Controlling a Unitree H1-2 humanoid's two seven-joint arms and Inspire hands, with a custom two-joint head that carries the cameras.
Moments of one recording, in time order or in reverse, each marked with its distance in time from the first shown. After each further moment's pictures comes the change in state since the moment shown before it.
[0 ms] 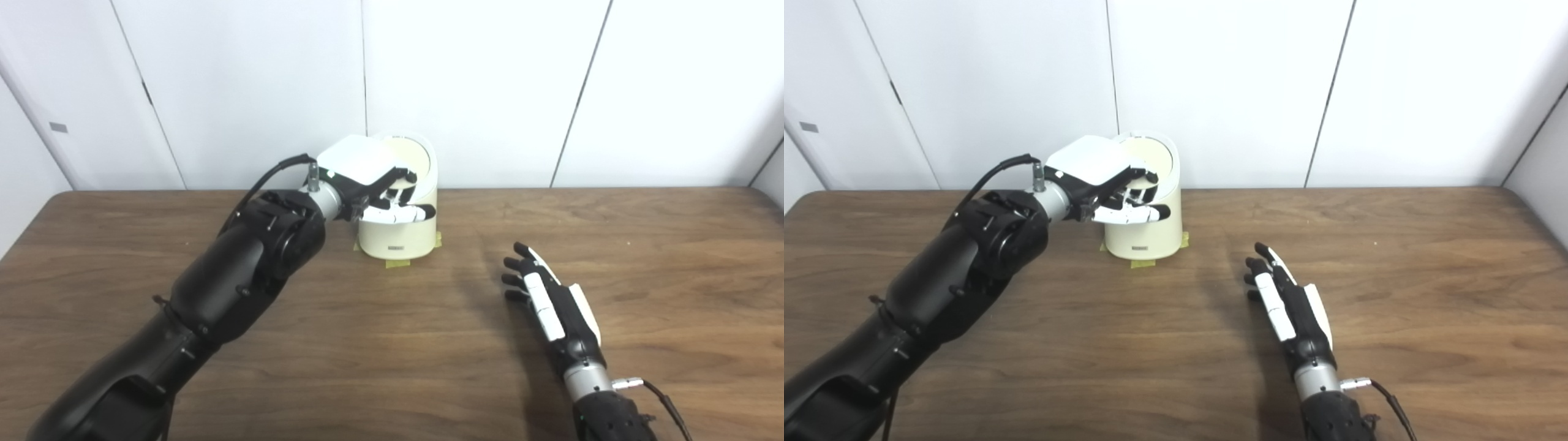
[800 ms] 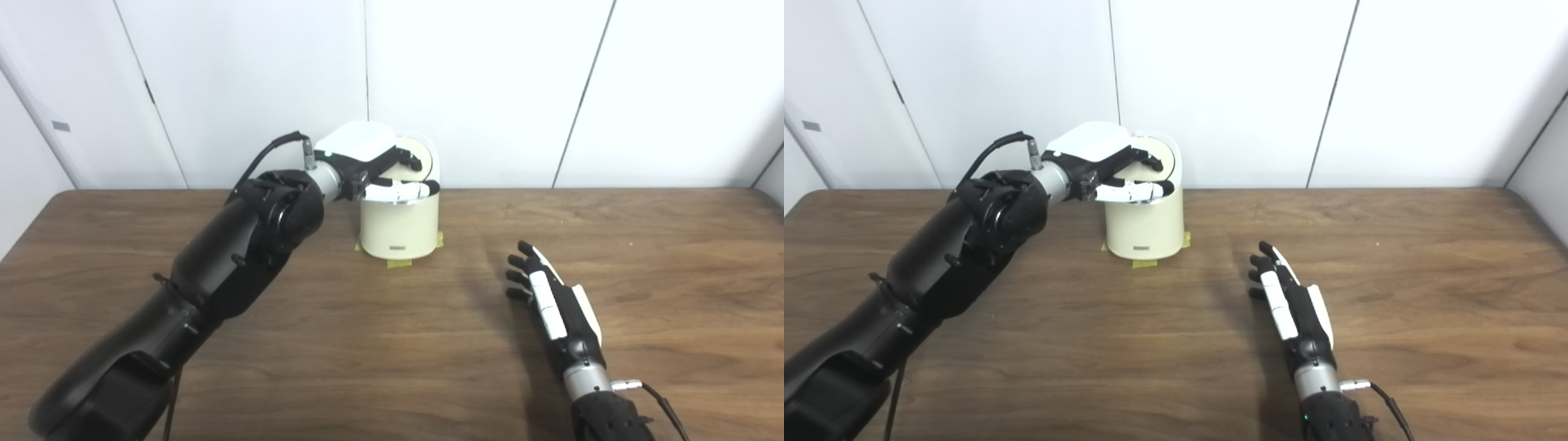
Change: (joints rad) left arm -0.065 0.001 0.017 0.056 -0.193 0.053 0.031; right arm -0.003 0.022 -0.017 0.025 0.033 -0.031 -0.007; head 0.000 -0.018
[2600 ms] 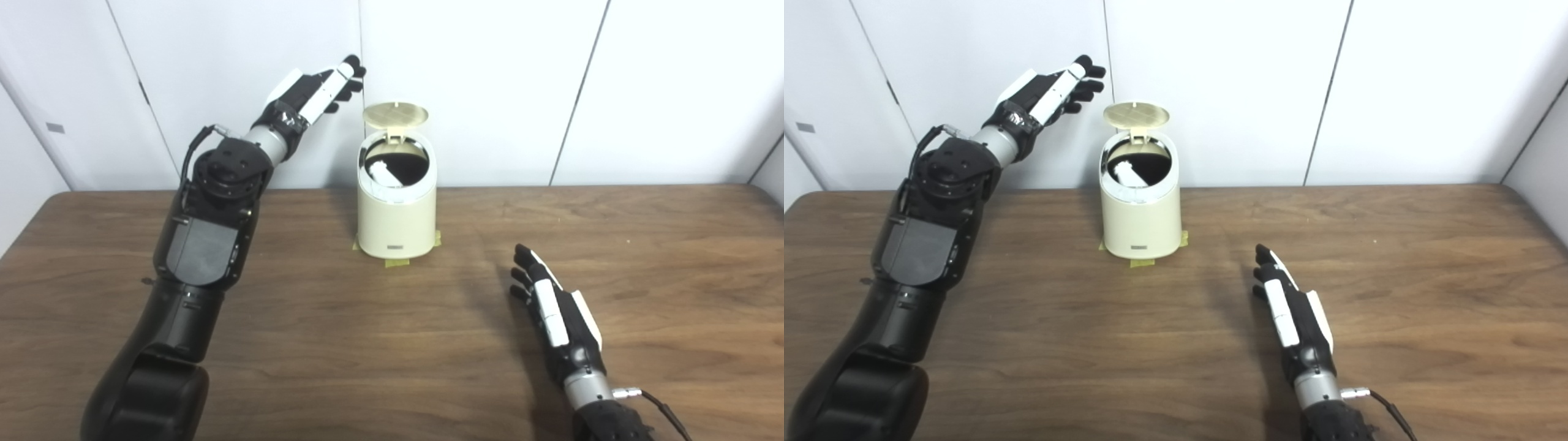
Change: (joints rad) left arm -0.012 -0.126 0.446 0.215 -0.655 0.152 0.323; right arm 0.033 0.011 -0.023 -0.006 0.073 -0.053 0.019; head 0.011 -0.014
